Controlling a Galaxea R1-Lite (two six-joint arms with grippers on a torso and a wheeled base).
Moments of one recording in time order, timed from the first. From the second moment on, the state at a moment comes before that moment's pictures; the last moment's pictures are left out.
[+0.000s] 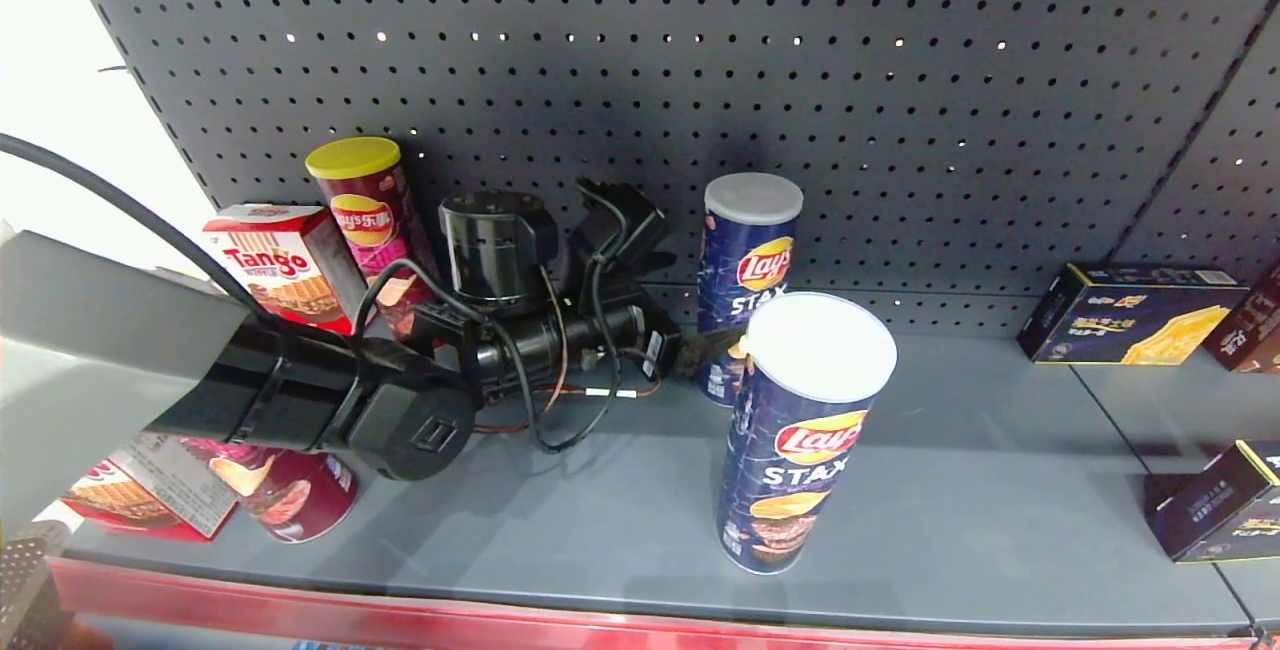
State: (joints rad) left arm -0.53 2.02 -1.16 -0.77 -0.38 0.25; right arm 0.00 0.00 0.00 0.00 -0.02 0.00
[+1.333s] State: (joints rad) left arm -0.52 1.90 -0.92 -0.90 -0.11 0.26; right arm 0.00 0.00 0.00 0.00 -0.02 0.00
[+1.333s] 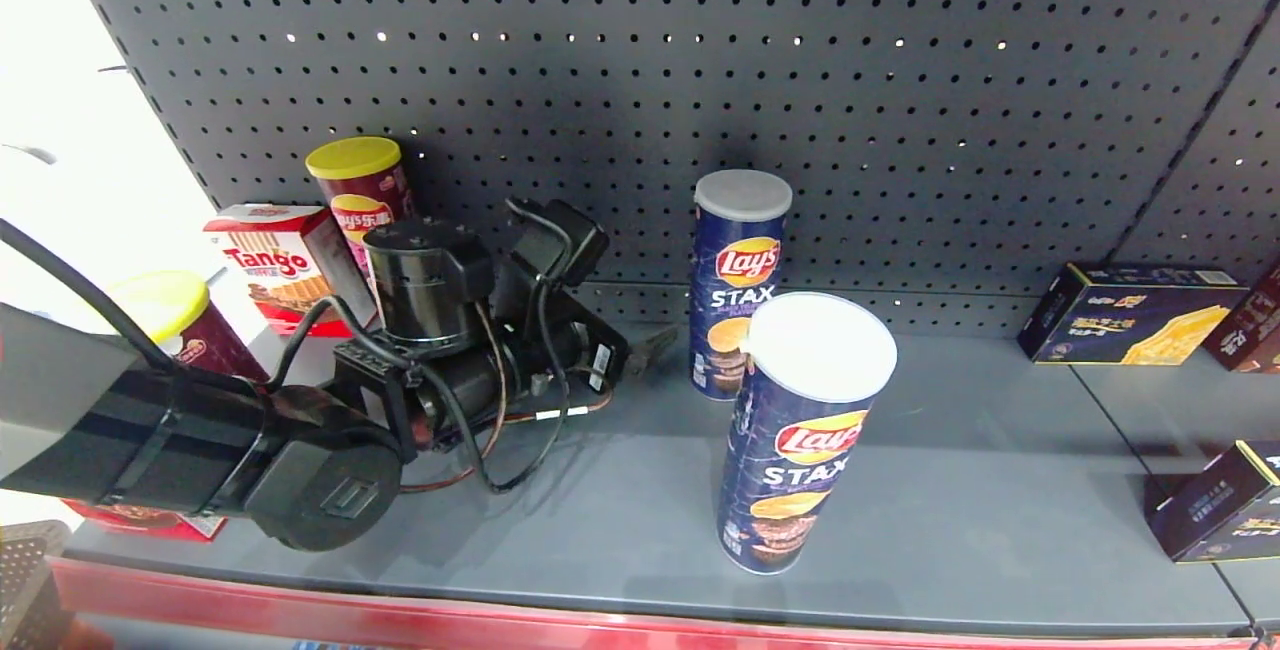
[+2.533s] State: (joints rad) left arm -0.55 2.00 -0.98 -0.89 -0.03 0.29; right arm 0.00 0.00 0.00 0.00 -0.02 0.00
